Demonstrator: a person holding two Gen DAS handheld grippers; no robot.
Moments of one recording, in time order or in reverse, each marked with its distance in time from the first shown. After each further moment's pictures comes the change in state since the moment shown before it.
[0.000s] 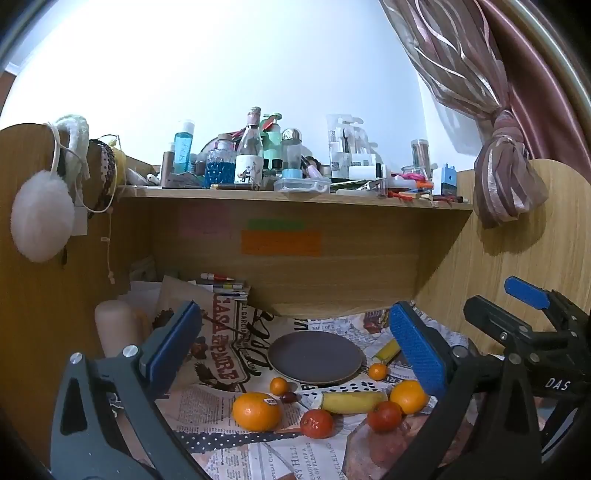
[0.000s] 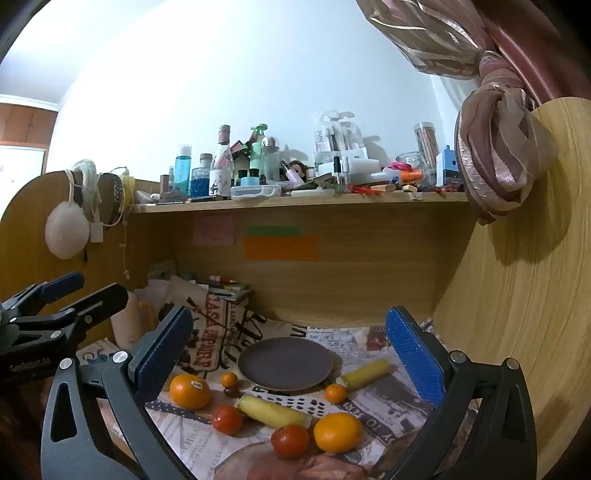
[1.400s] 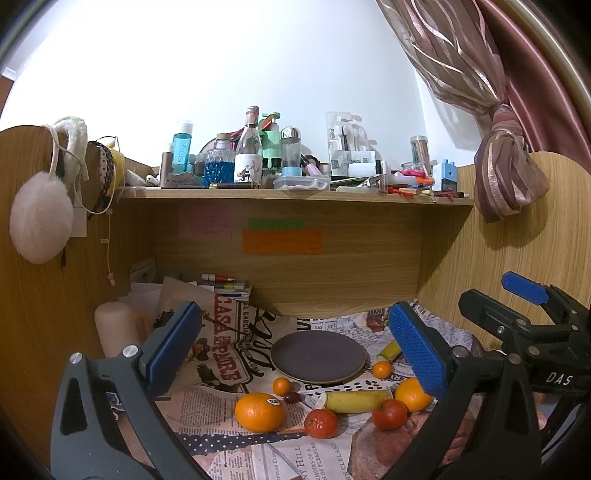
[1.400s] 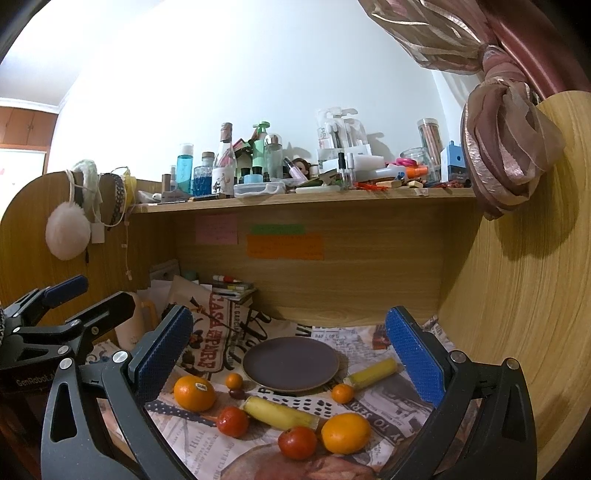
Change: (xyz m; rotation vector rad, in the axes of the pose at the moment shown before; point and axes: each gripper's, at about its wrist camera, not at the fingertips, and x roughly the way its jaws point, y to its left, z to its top) left arm 0.006 0.001 -0.002 0.015 0.001 0.016; right arm 0.006 0.007 -0.006 0.015 0.003 0.014
